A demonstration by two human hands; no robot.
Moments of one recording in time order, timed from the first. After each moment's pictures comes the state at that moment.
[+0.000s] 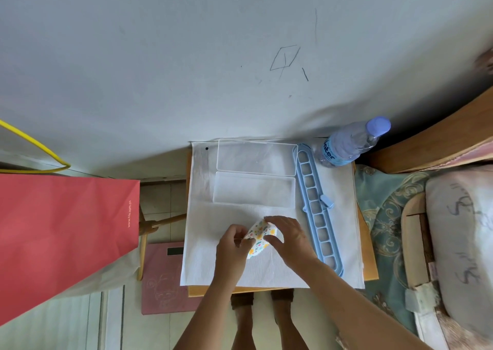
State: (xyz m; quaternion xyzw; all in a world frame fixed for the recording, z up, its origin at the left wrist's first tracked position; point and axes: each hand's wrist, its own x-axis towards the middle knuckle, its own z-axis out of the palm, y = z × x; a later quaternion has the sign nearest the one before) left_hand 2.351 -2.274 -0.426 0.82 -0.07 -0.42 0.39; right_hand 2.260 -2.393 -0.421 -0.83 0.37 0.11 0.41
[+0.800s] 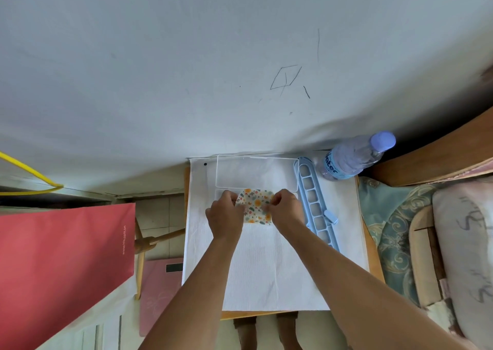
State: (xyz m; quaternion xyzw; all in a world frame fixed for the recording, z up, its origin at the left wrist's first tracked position) left_hand 2.428 -2.354 -0.429 0.92 -0.12 -0.27 0.26; right_hand 2.350 -2.447 -0.426 -0.63 0.61 0.08 0.47
